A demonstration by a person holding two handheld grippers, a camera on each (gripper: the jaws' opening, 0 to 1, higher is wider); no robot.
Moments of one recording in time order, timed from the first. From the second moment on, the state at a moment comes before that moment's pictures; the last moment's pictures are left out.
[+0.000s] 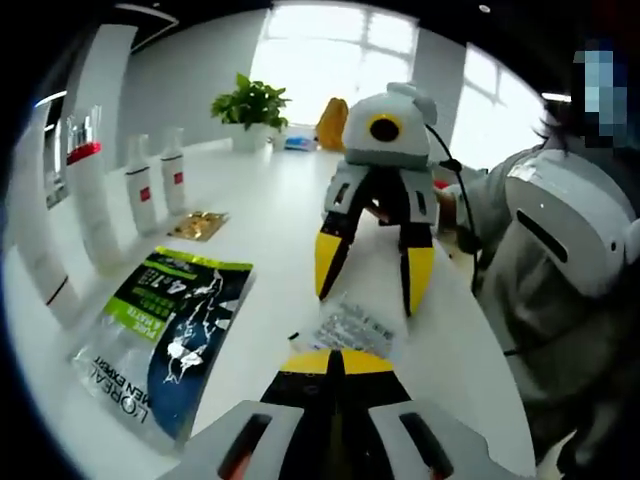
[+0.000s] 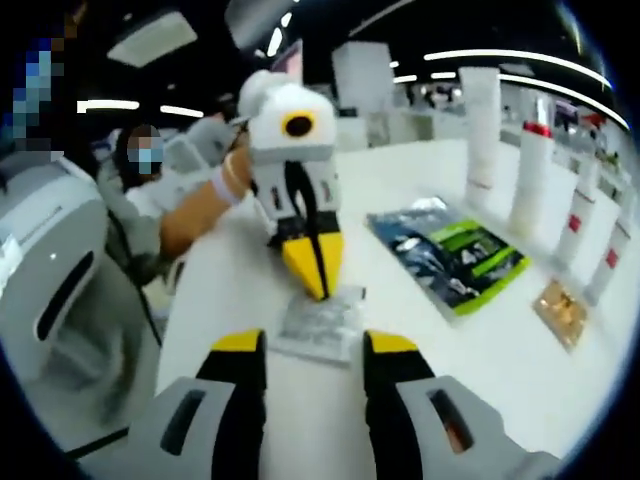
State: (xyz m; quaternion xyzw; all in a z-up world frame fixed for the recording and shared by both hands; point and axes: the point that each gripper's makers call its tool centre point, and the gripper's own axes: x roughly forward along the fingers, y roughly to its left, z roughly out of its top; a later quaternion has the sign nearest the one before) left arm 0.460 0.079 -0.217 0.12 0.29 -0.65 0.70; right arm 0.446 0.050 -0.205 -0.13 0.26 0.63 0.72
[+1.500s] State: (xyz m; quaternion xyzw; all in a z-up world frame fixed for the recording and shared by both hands) left arm 0.487 0.081 -0.161 -0.02 0.21 -0.63 0.75; right arm 0.467 0.058 -0.184 0.19 0.41 0.60 0.66
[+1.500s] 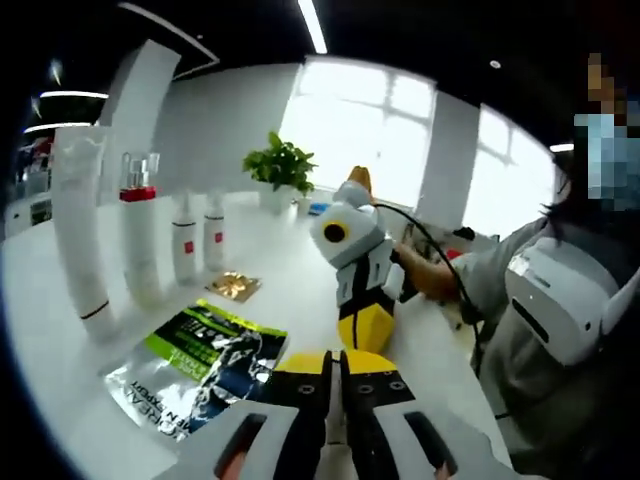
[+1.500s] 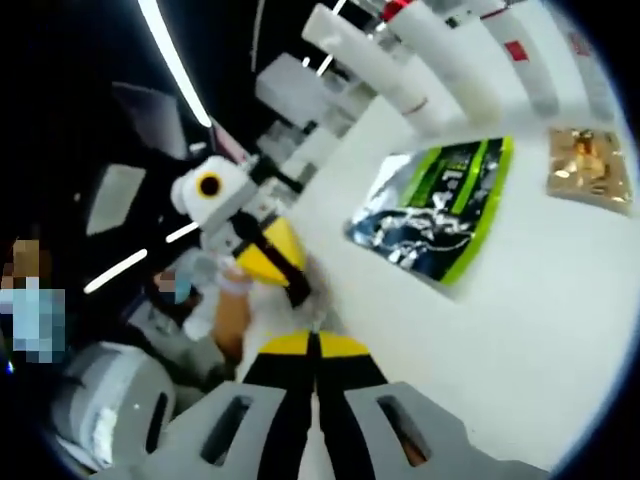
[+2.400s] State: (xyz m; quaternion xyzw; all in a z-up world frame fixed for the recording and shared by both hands) left arm 0.459 0.072 -0.220 0.06 0.34 -0.63 0.70; right arm 0.483 0.044 -0.183 0.08 0.33 0.59 0.73
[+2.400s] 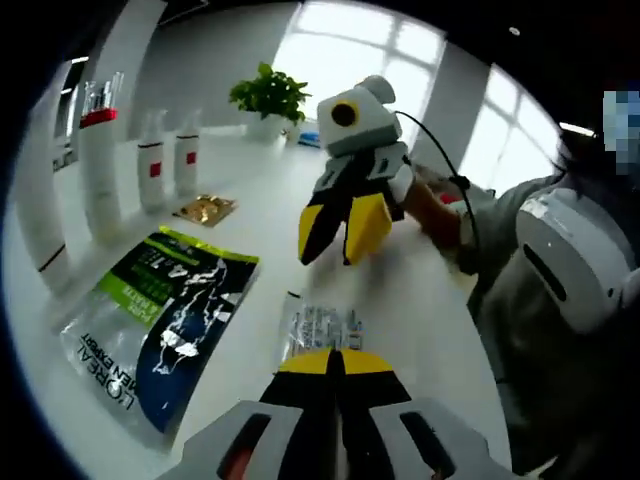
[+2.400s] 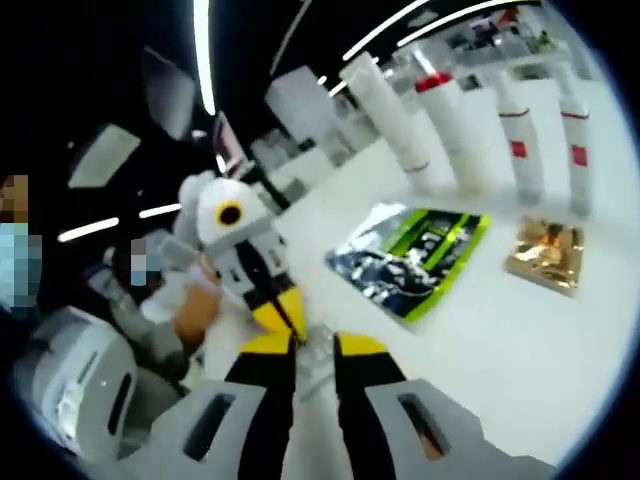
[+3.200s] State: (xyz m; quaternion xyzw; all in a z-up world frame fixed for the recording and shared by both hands) left arm 0.461 0.075 -0.217 0.05 0.33 -0.63 0.70; right arm 0.481 0.053 -0.200 0.06 0.36 0.59 0.72
